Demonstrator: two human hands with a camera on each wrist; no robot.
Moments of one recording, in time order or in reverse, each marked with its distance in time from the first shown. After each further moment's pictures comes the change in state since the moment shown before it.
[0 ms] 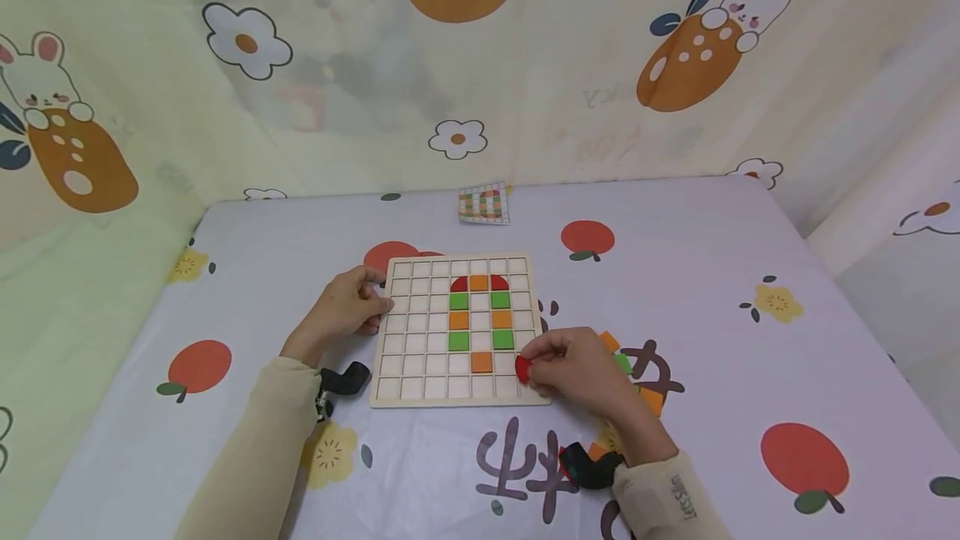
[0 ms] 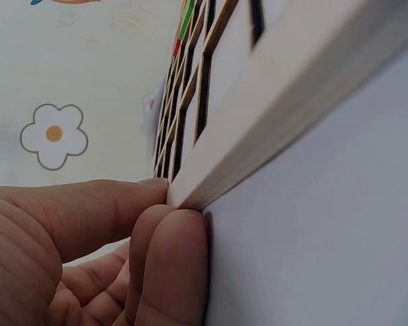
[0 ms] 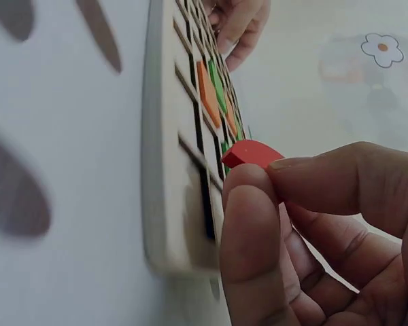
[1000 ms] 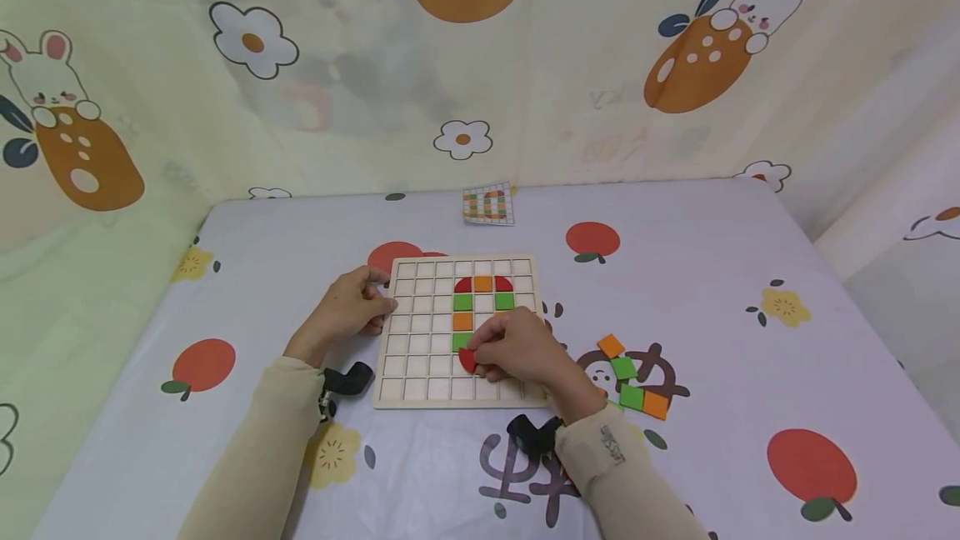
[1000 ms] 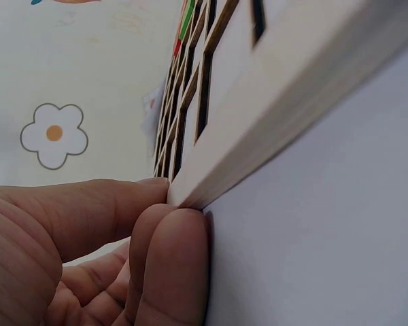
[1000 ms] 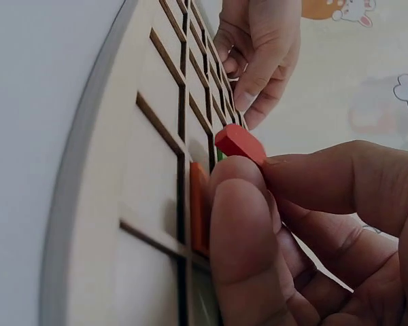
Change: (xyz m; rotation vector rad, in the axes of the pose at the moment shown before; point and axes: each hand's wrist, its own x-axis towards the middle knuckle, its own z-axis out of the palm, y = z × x) left_hand 0.001 -0.001 0.000 -0.025 0.001 -0.005; right_hand 0.045 -0.039 0.040 0.098 -0.164 0.032
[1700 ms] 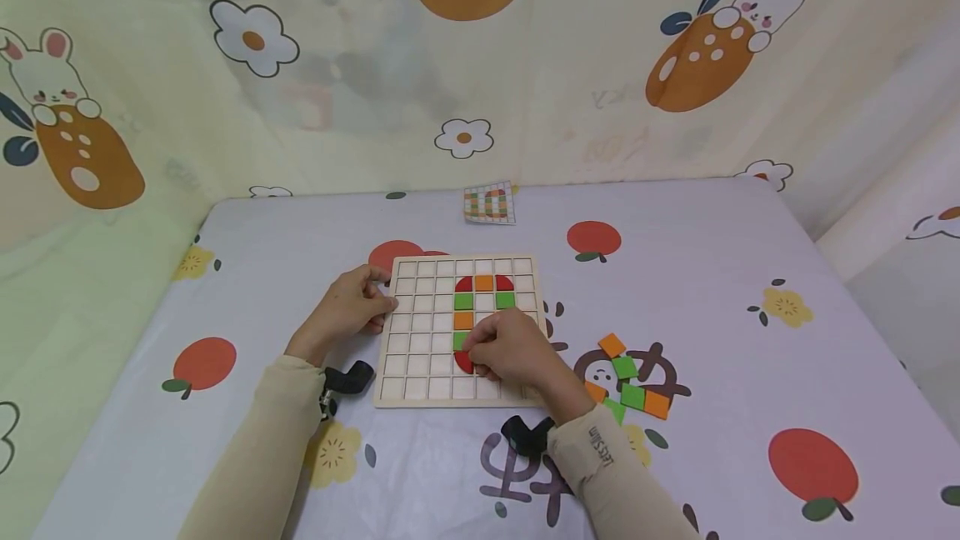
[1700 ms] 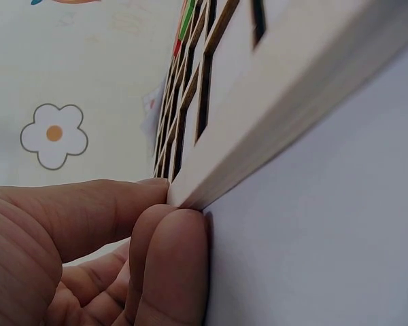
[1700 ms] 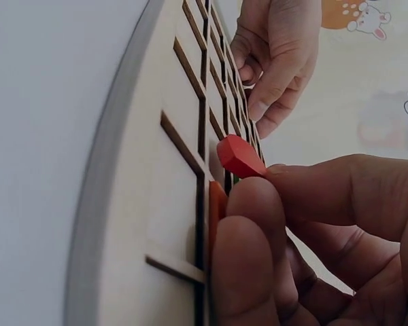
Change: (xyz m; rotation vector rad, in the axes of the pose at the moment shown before) left_hand 0.000 -0.002 0.000 0.003 -0.002 0.004; right_hand 0.002 -0.005 0.012 -0.103 0.062 0.000
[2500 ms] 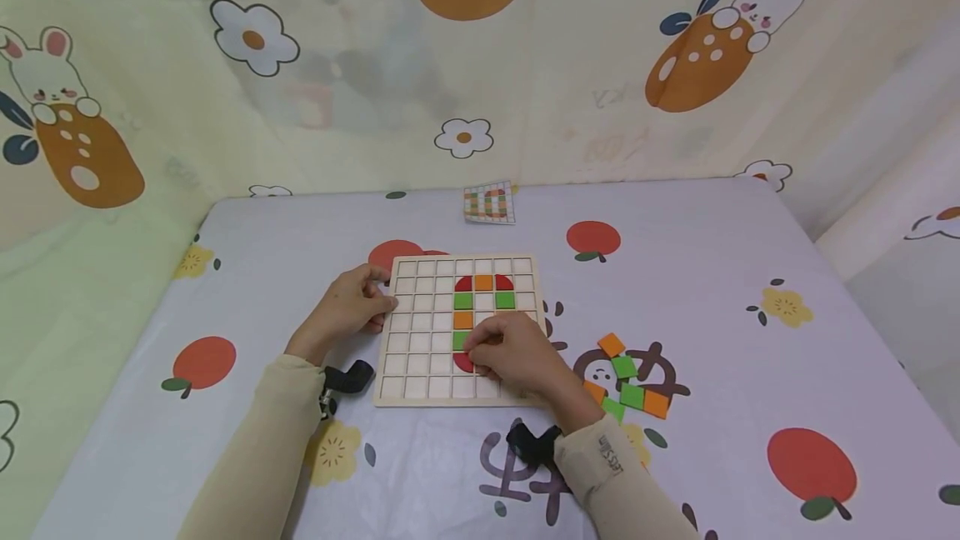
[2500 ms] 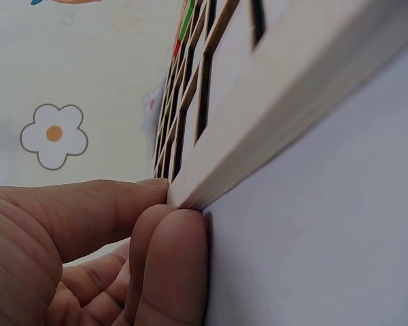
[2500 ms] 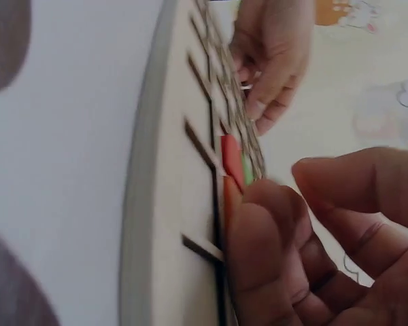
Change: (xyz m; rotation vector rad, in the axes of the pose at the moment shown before) left_hand 0.001 -0.001 -0.001 0.006 -0.003 0.000; right_hand -0.006 0.012 -0.002 0.050 0.014 -0.095
